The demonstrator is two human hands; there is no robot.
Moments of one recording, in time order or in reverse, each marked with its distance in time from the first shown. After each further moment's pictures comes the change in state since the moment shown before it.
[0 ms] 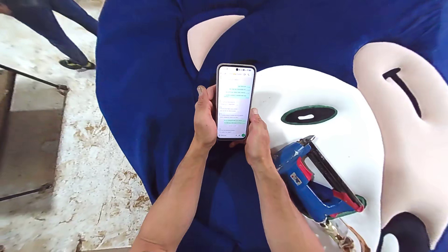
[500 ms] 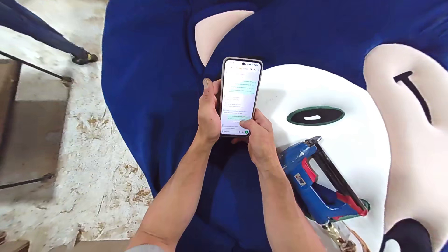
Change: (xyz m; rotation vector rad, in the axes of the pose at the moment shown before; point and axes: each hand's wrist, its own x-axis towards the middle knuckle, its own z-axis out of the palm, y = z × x) left_hand -0.001 0.003 -0.002 0.034 0.027 -0.006; right_hand -0.001 -0.002 0.000 -0.025 -0.078 0.018
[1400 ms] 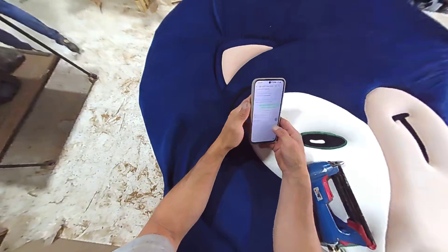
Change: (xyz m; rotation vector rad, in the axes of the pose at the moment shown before) left_hand 0.005 -0.005 -0.001 0.137 -0.100 0.058; right_hand 0.018 -0.022 -0.041 -0.123 -0.083 -0.081
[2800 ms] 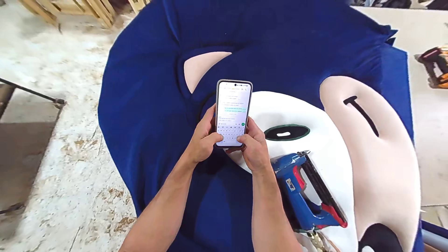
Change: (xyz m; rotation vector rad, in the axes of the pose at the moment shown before) left_hand -0.003 0.004 0.005 0.007 -0.187 -0.012; right_hand -0.004 -0.001 -0.003 0.221 -0.082 -0.082
